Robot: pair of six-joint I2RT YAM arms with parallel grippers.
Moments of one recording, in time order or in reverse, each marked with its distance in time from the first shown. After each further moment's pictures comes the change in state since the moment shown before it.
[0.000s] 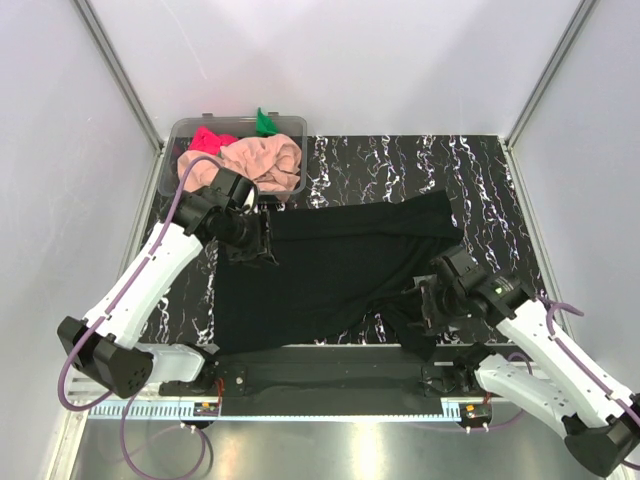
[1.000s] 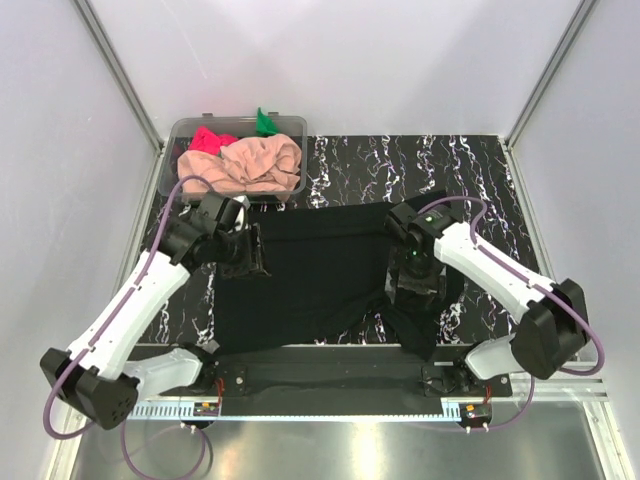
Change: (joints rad) left arm -0.003 -0.164 -0.175 0.089 -0.046 -0.014; right arm 0.005 0.603 0.369 -0.125 0.071 -1.199
